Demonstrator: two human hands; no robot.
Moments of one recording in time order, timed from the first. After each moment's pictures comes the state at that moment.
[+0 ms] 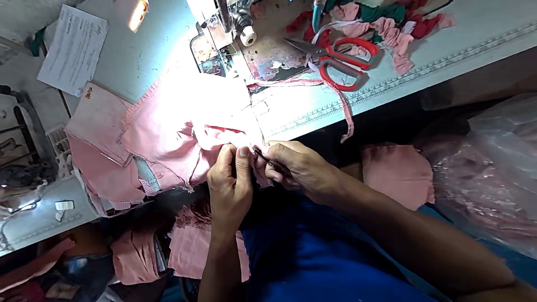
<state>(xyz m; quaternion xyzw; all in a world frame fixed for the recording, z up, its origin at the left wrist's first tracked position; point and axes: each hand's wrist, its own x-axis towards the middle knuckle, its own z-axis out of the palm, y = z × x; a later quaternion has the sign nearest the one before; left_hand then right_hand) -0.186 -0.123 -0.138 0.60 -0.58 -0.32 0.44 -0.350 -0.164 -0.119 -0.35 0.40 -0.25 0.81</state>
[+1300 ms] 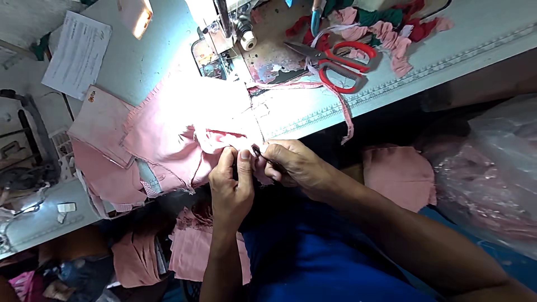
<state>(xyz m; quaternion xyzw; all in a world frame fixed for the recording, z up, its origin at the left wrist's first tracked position) -0.184 -0.123 -0.142 0.59 -0.59 -0.33 0.44 -0.347 -0.167 -0.130 -0.36 0.39 -0.28 0.80</state>
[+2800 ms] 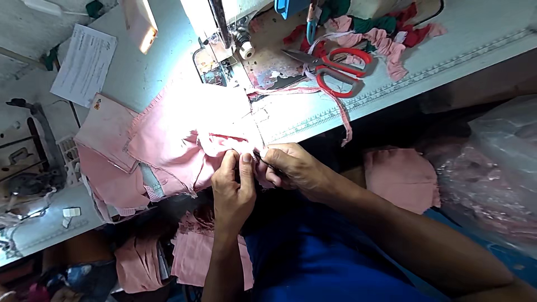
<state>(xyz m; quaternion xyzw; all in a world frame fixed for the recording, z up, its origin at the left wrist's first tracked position) -0.185 -0.125 -0.143 0.60 -0.59 -0.32 0.43 -0.347 -0.168 -0.132 -0.37 0.38 -0.28 0.80</state>
